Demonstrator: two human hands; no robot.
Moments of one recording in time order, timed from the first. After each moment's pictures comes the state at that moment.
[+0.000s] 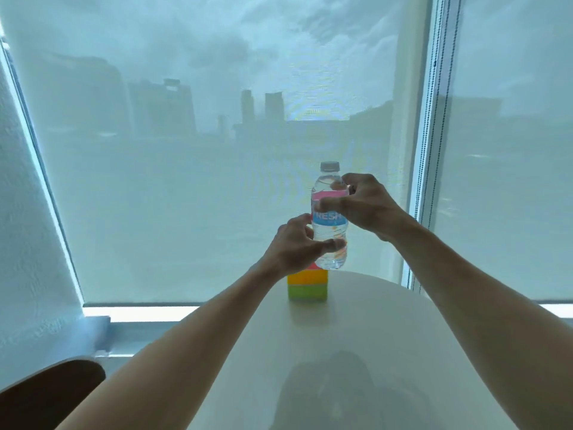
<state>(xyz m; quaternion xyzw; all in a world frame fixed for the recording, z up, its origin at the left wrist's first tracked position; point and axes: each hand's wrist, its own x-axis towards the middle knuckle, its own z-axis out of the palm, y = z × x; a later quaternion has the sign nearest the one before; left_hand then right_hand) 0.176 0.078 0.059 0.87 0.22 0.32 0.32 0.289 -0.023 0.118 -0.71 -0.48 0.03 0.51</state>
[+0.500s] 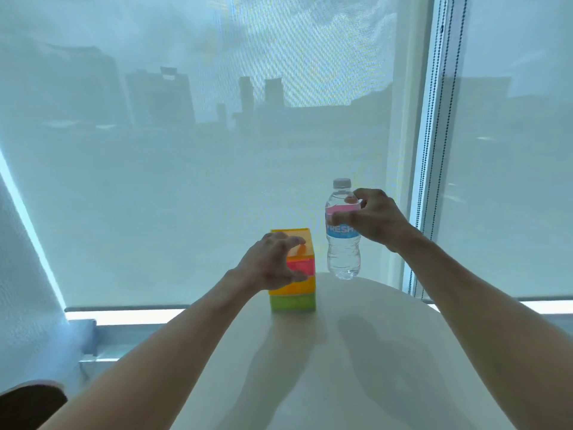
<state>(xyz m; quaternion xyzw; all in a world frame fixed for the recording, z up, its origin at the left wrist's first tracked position) 0.220 0.143 0.019 0.95 0.27 0.15 0.05 0.388 0.016 0.070 -0.76 -0.42 0.05 0.49</state>
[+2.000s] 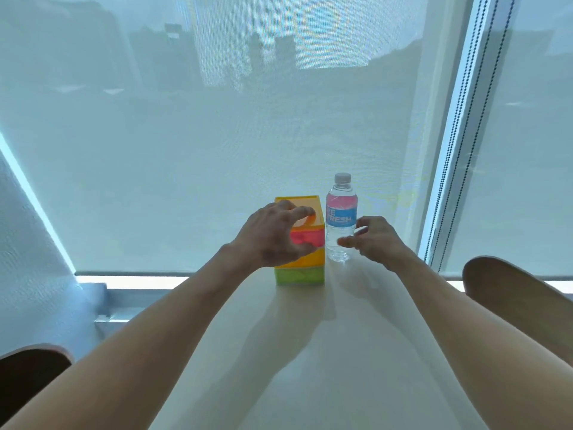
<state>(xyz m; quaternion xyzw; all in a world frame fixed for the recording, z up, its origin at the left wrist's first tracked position) 0.228 0.156 0.005 0.95 0.24 0.19 -0.01 0.446 0.071 -0.057 -0.78 -0.36 0.19 0.48</state>
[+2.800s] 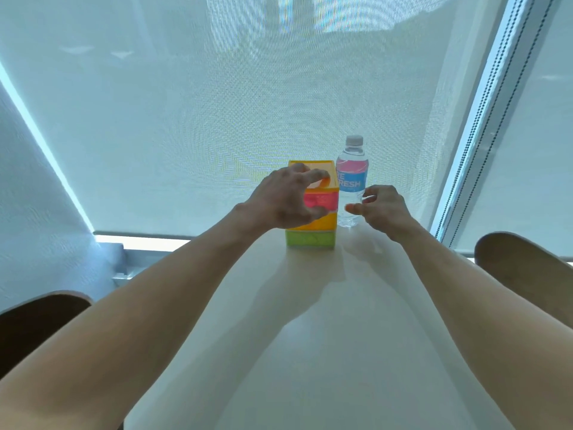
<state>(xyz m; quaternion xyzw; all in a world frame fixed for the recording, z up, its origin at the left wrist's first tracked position) 0.226 0.157 0.000 0.95 0.24 0.20 -0.02 0.418 0.068 -0.050 -0.79 -0.35 0.16 0.48</state>
